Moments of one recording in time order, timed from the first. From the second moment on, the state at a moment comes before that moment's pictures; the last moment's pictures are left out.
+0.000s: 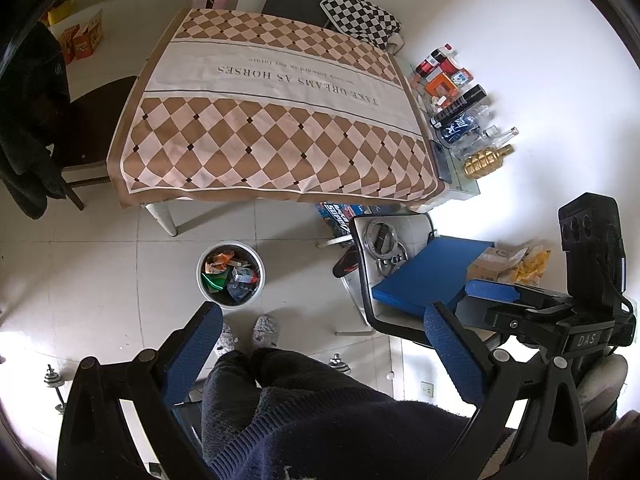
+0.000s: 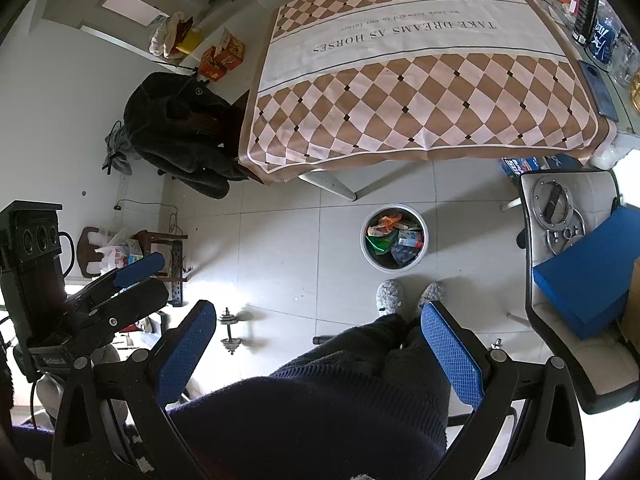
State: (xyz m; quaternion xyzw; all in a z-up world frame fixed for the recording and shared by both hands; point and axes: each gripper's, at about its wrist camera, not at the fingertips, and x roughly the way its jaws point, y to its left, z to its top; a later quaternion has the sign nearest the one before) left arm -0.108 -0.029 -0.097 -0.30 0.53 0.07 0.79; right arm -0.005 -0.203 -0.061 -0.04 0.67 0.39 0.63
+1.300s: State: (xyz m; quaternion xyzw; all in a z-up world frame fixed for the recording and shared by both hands) left arm -0.114 -0.025 -0.097 -0.30 0.53 0.06 0.79; right arm -0.006 -0.204 -0.059 -0.04 0.67 0.39 0.63
